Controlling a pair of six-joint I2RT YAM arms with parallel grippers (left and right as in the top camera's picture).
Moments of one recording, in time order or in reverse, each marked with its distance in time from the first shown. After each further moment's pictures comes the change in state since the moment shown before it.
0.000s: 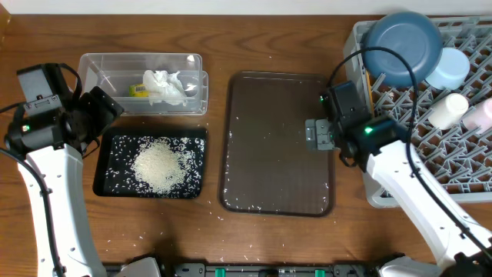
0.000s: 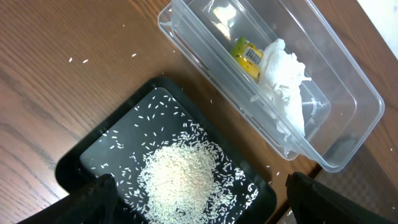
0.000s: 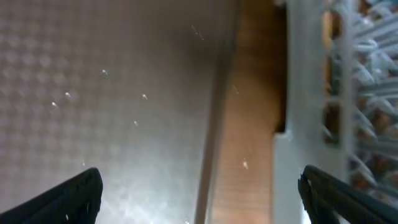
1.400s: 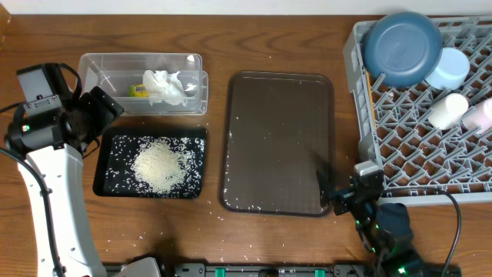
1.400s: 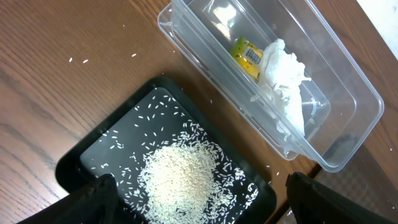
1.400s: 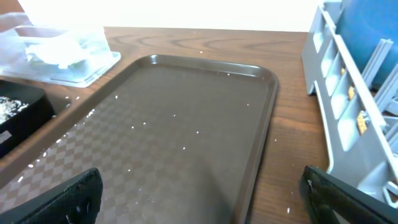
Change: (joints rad) left arm 0.000 0.000 0.000 -0.001 0.000 0.000; right arm -0.052 -1.147 -1.076 0.764 -0.207 -0.151
